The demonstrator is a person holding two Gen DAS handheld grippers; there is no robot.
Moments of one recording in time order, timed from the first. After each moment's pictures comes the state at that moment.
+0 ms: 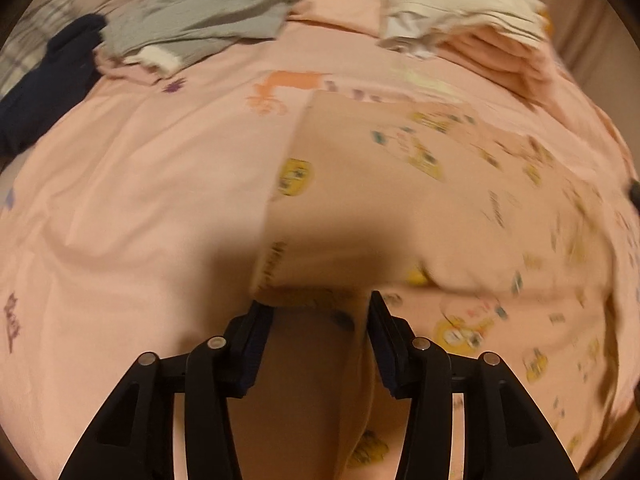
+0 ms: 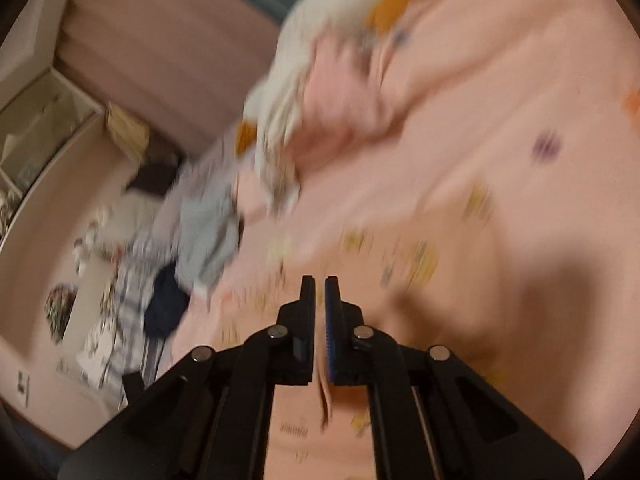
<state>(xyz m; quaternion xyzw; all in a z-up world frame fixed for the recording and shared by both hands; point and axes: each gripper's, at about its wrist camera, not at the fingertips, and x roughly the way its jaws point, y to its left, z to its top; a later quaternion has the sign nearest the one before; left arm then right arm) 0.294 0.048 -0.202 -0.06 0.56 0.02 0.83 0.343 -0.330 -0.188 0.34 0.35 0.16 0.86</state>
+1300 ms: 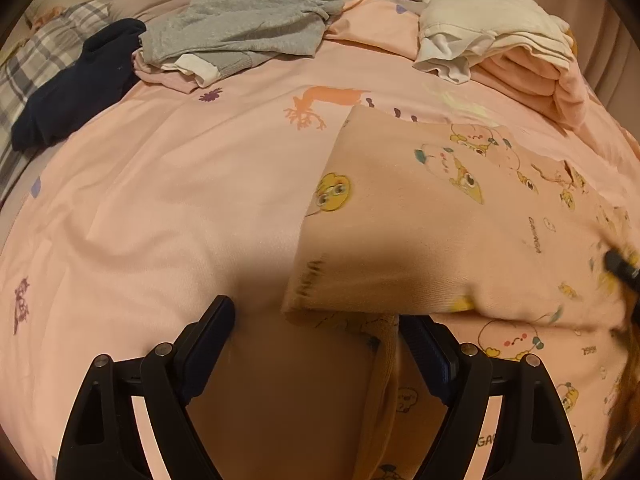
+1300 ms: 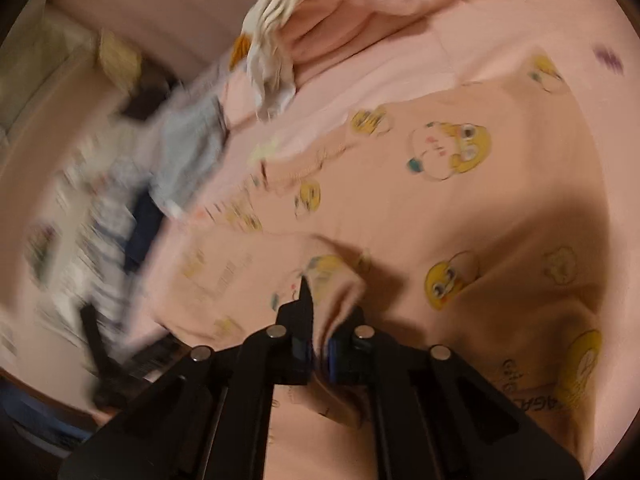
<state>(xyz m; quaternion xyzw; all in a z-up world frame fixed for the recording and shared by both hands) 0.290 0.059 -0.212 -0.05 0.51 0.07 0.85 0.360 -0.279 -0.261 0.31 0.46 0.23 0.80</state>
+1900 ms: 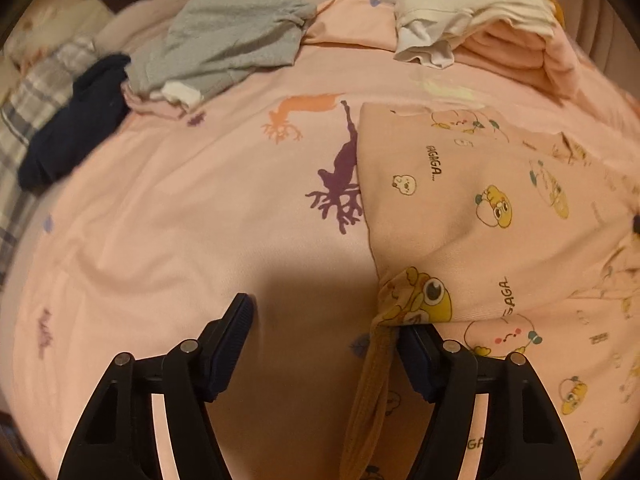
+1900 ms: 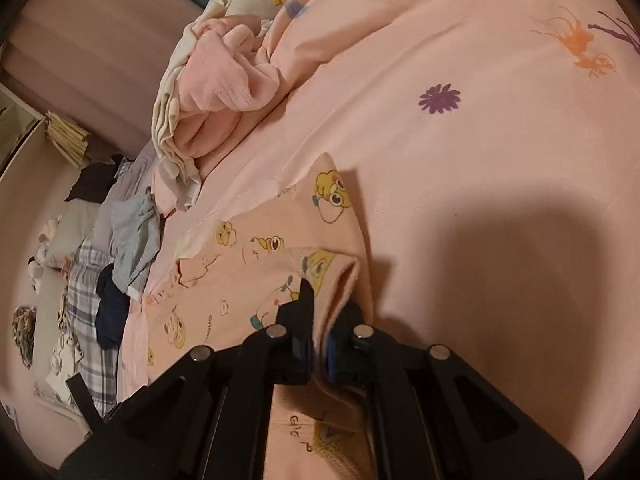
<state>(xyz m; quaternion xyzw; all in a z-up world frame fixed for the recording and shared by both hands) 0.292 0.038 -0.211 0.00 0.52 0.07 0.85 0.361 -0.373 -0.261 0.33 0.44 0.10 0.83</state>
